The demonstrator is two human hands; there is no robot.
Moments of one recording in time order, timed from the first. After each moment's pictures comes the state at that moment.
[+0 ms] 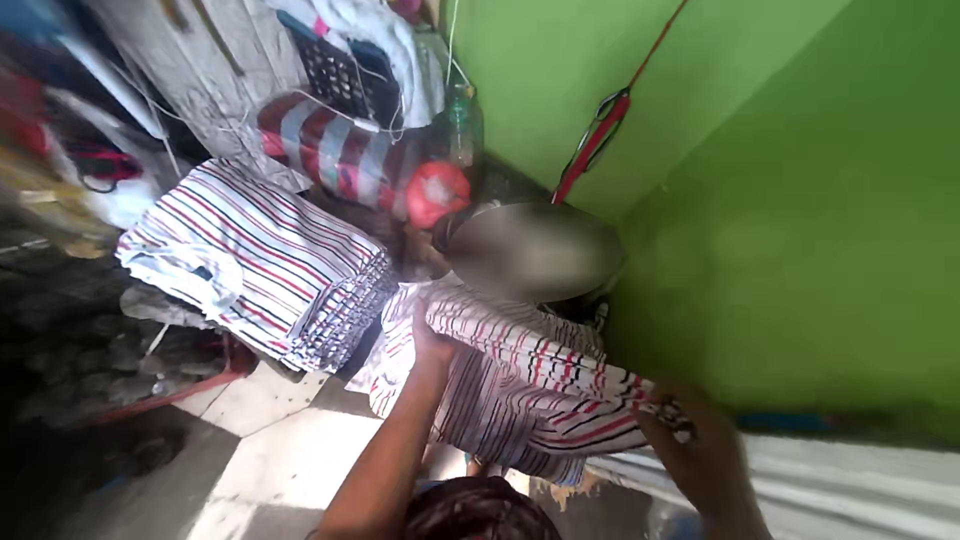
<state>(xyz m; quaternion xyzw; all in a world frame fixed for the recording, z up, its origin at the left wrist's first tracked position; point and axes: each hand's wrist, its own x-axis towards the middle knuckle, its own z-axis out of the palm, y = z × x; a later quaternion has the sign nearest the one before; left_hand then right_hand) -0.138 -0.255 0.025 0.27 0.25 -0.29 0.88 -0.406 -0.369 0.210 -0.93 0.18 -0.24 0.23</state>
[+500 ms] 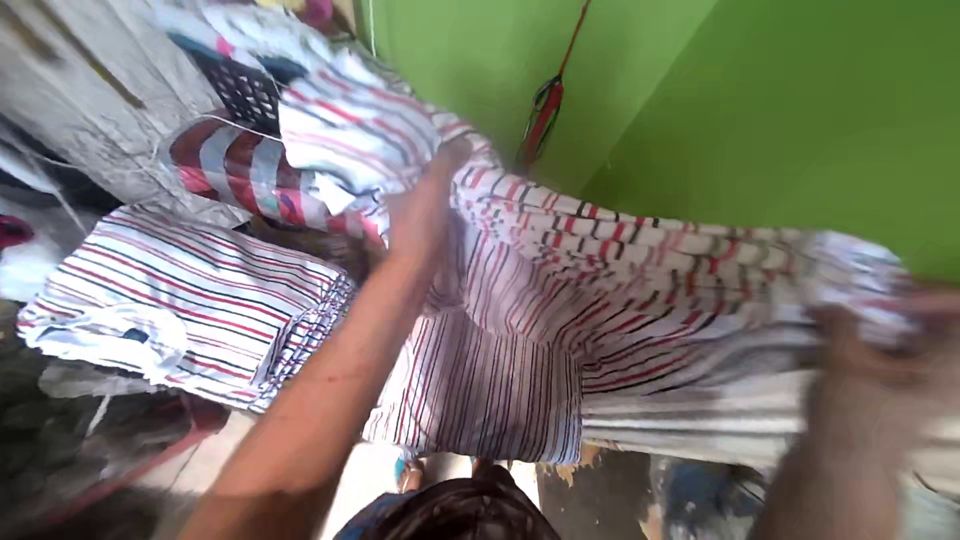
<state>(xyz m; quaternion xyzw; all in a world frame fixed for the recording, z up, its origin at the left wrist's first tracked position) -0.088 -0.301 0.245 0.51 -0.17 -0.14 0.83 -0.446 -0.420 0.285 -0.82 0.32 -0.45 0.13</state>
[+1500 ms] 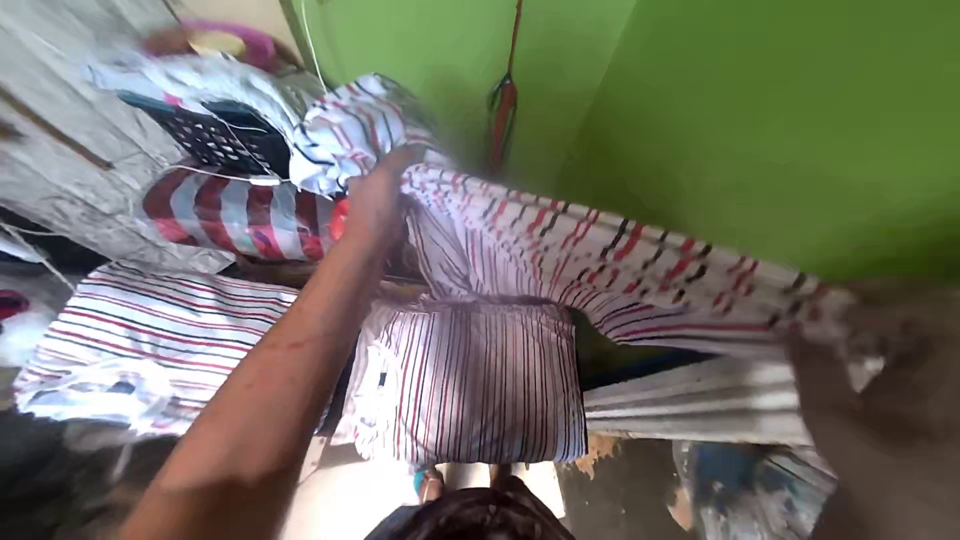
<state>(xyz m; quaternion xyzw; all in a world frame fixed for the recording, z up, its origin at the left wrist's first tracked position) -0.061 -0.350 0.244 0.59 -0.22 -0.19 0.76 -0.486 -0.411 0.291 -0.88 0.26 -0.40 0.01</state>
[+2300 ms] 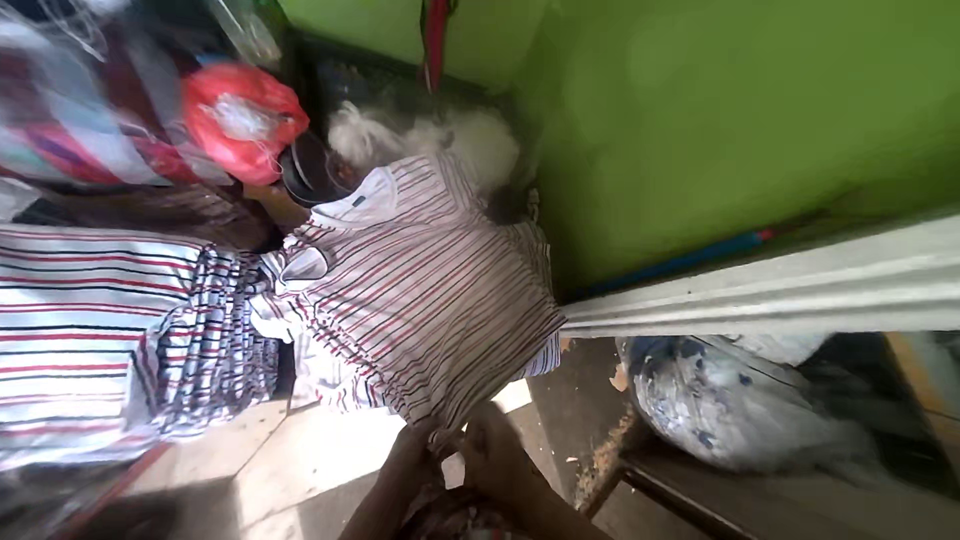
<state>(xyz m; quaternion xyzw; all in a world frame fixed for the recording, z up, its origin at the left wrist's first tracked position) -0.267 -0.132 -0.010 0.56 0.17 -0.63 0.50 -0.402 -0.202 0.042 -0.74 0.44 -0.05 0.51</state>
